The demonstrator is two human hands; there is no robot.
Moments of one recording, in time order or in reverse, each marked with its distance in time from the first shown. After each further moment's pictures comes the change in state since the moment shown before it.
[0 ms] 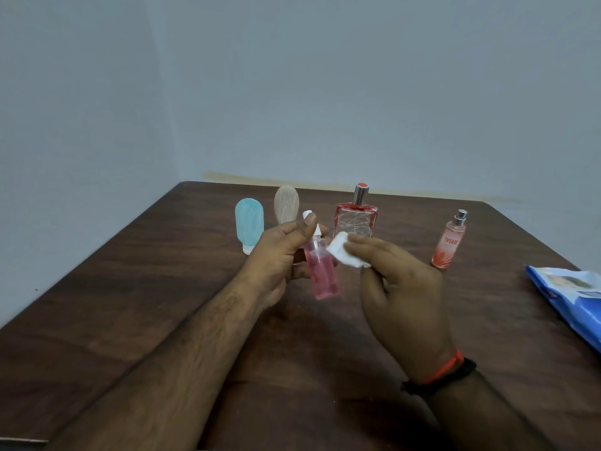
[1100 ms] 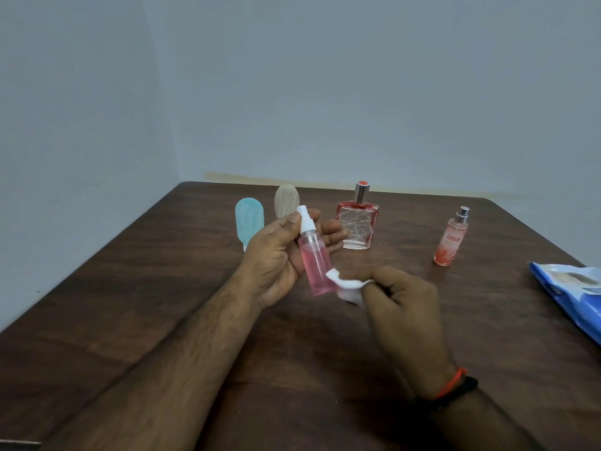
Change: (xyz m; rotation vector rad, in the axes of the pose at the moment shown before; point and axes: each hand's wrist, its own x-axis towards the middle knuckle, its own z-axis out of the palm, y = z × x) left_hand 0.001 -0.001 -0.002 -0.458 -0.171 0.025; right_hand -0.018 0.011 0.006 0.230 -0.105 0.330
